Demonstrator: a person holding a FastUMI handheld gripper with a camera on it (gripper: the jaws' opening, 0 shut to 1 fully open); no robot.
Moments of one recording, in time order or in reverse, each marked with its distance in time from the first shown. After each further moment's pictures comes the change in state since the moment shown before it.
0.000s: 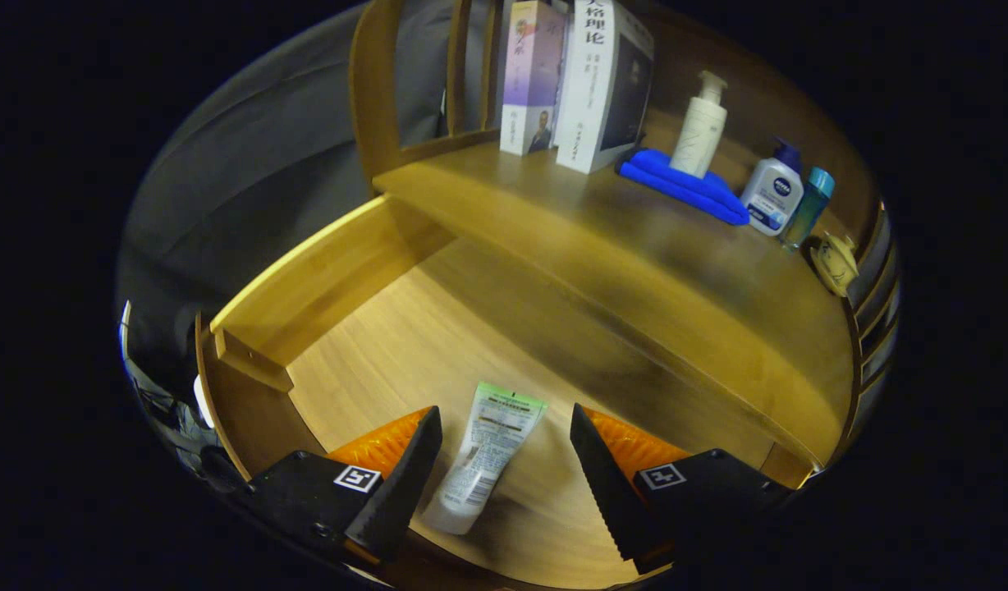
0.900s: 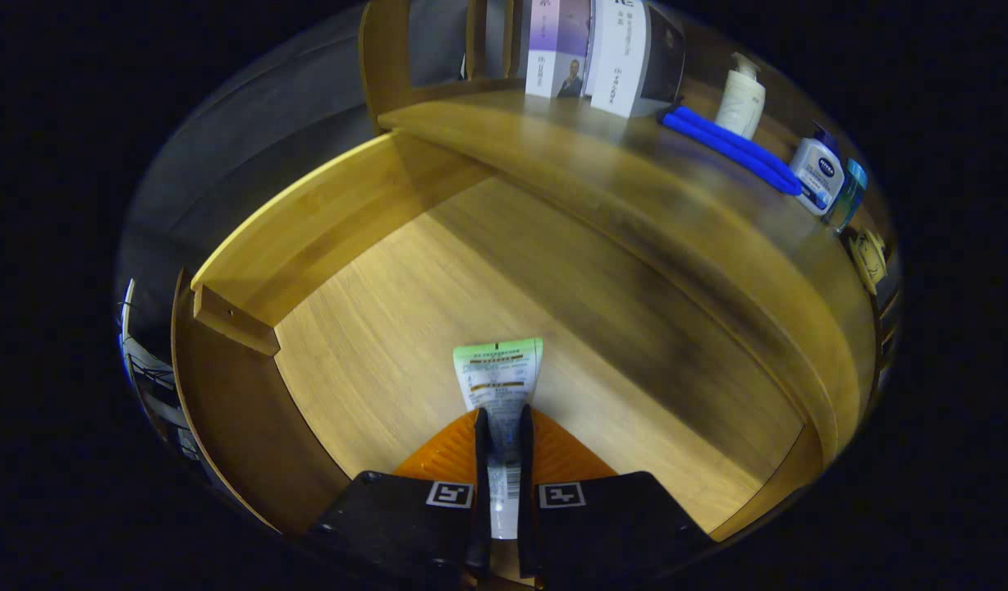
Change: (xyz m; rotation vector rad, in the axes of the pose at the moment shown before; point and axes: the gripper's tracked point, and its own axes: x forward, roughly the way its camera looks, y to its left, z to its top) arm 0.026 0.001 -0.022 -0.052 0.093 0.038
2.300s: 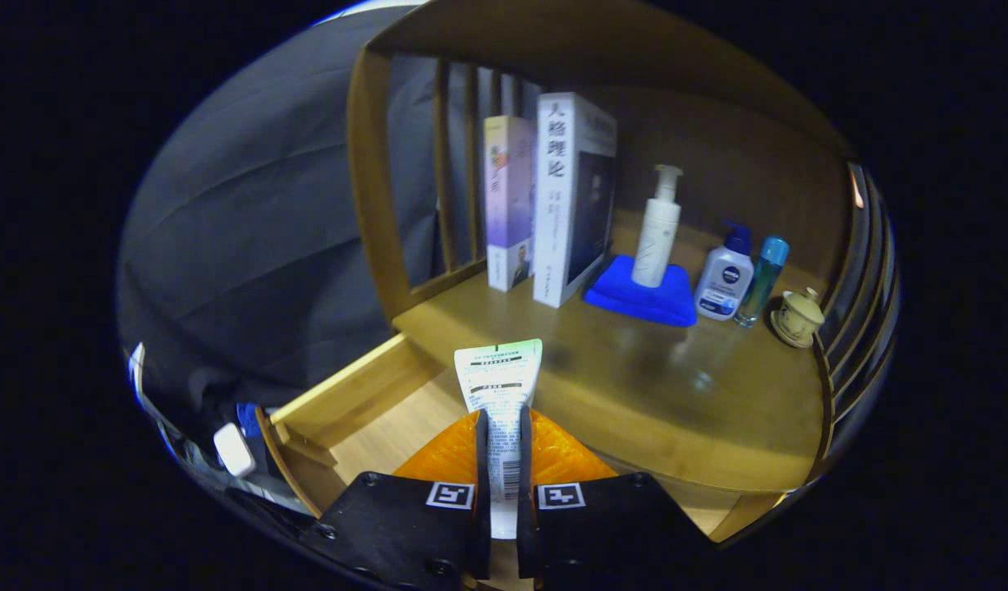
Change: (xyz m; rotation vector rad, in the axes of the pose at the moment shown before) arm -0.114 -0.027 0.114 0.179 -0.486 -0.061
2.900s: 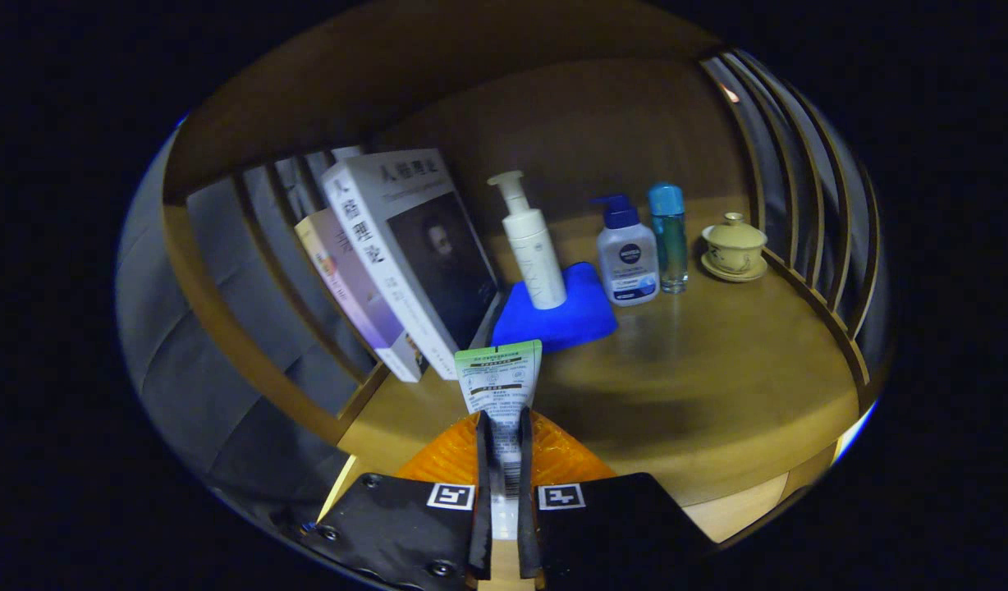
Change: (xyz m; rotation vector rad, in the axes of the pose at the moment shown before) arm 0.034 -0.073 0.041 0.475 -0.111 -0.171
